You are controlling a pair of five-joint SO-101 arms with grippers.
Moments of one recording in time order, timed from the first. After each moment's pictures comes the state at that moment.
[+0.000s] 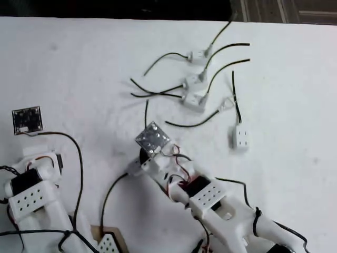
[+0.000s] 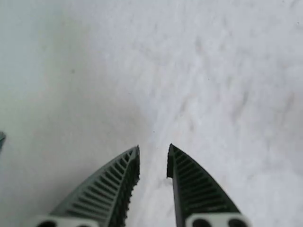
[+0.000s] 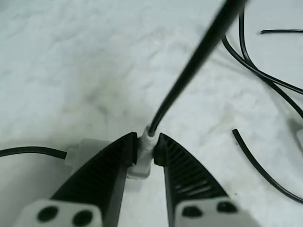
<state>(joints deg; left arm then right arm) -36.7 -54.0 70.9 52.4 -16.5 -42.6 -33.6 78.1 8.4 11.7</state>
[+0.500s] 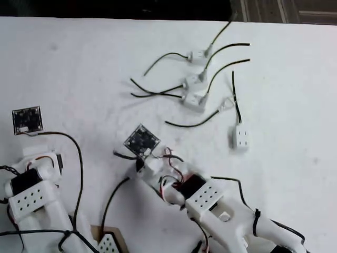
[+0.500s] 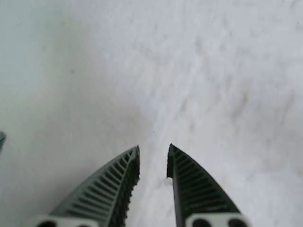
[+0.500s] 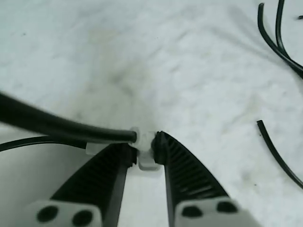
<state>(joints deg) -36.7 -54.0 70.9 52.4 -16.5 -46.8 -34.2 74.7 20.8 11.8</state>
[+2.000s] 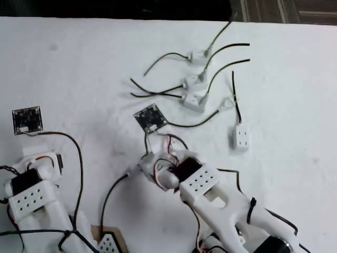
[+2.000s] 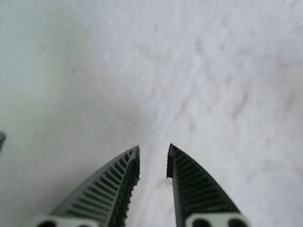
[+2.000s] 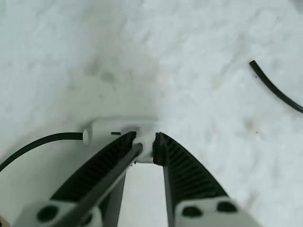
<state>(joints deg) -36.7 -54.0 70.9 52.4 -16.5 -42.7 -26.8 61.0 39.3 -4.9</state>
